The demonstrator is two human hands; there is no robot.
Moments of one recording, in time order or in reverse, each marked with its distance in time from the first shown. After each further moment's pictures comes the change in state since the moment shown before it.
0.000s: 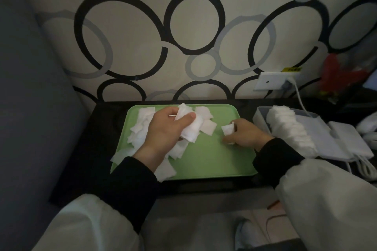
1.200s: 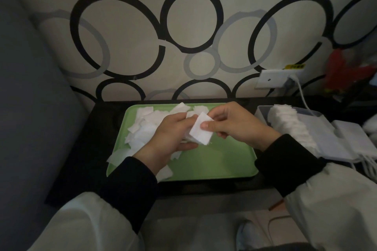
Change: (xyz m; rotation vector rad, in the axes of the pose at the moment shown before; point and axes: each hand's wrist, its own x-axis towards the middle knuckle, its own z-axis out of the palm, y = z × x) left_hand -0.004 0.003 0.018 -0.101 -0.207 -0.206; right_hand -0.031 -0.046 -0.011 0.460 -0.146 -0.392
